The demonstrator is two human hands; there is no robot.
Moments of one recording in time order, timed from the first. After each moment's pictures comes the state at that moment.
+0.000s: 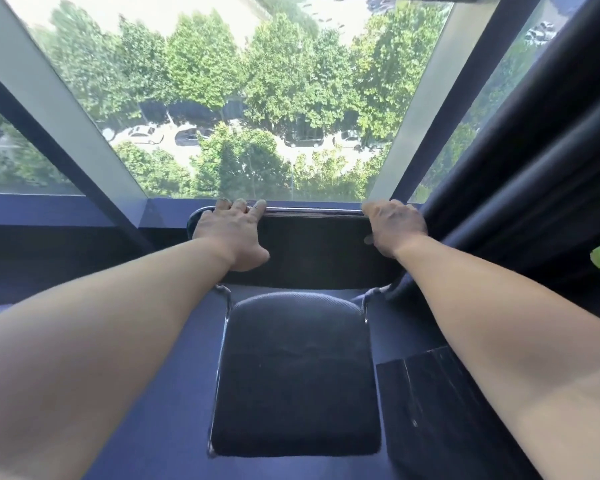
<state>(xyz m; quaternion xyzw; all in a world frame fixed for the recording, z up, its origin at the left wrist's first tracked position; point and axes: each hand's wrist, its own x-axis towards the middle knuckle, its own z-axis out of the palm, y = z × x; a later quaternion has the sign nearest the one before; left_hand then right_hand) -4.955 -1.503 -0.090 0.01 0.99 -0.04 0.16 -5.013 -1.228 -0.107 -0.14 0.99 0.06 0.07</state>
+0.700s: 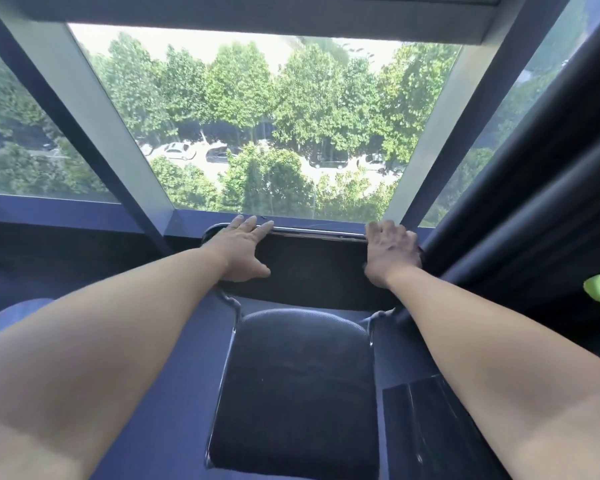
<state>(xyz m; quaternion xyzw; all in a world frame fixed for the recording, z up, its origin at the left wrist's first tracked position) -4.937 -1.508 -0.075 0.01 0.97 0.05 0.23 -4.997 -1.233 -0.112 -0.10 0.99 0.08 0.11</state>
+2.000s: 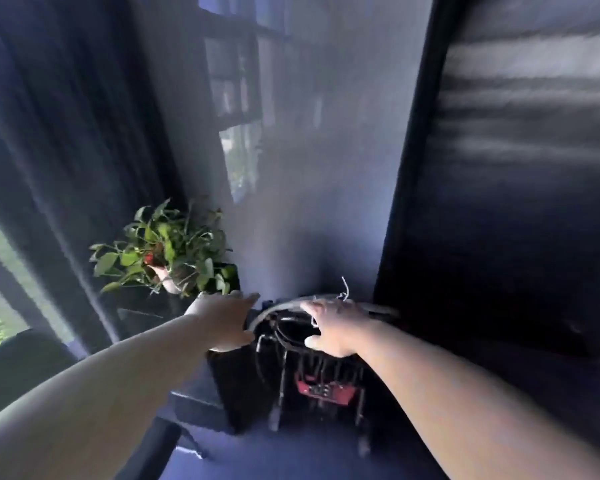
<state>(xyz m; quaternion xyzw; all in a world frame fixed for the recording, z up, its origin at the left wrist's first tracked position) -4.345 -1.200 0.179 0.66 0.74 -0.17 0.02 -4.134 -1.118 0.157 0.37 0.92 -0.05 0.07</state>
